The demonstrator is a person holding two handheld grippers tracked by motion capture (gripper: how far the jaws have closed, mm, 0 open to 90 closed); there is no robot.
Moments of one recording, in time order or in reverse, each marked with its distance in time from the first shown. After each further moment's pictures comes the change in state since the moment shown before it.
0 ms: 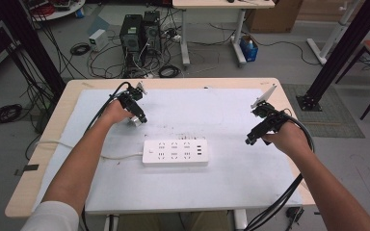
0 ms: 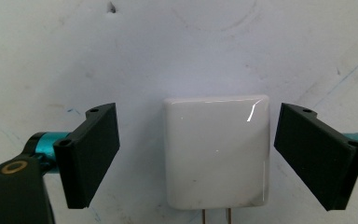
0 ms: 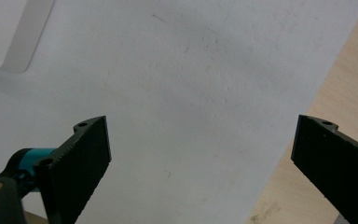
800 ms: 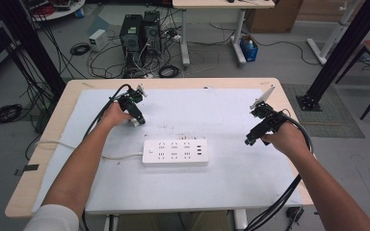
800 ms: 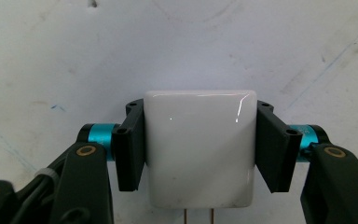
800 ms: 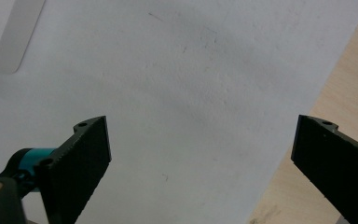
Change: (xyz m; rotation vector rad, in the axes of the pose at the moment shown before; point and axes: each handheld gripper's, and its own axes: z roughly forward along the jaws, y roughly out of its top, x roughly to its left) left arm -0.006 -0.006 -0.005 -0.022 -0.016 0.033; right arm -0.001 0.002 0.007 0.006 -0.006 -0.003
